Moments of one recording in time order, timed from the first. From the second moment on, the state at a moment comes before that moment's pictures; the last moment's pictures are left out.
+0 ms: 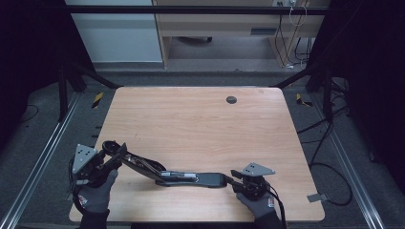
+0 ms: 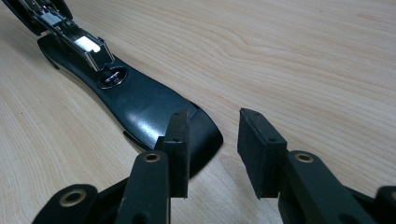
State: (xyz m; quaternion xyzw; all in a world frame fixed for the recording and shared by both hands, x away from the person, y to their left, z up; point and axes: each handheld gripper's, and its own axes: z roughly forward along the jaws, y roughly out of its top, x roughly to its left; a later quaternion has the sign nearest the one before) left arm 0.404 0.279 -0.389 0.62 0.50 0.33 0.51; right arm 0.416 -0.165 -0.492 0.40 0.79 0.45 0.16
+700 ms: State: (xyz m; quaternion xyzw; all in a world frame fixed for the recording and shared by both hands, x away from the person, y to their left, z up) left arm 0.402 0.267 -0.386 0.61 0.50 0.33 0.52; right arm 0.416 -0.151 -0.499 0.39 0.79 0.44 0.15
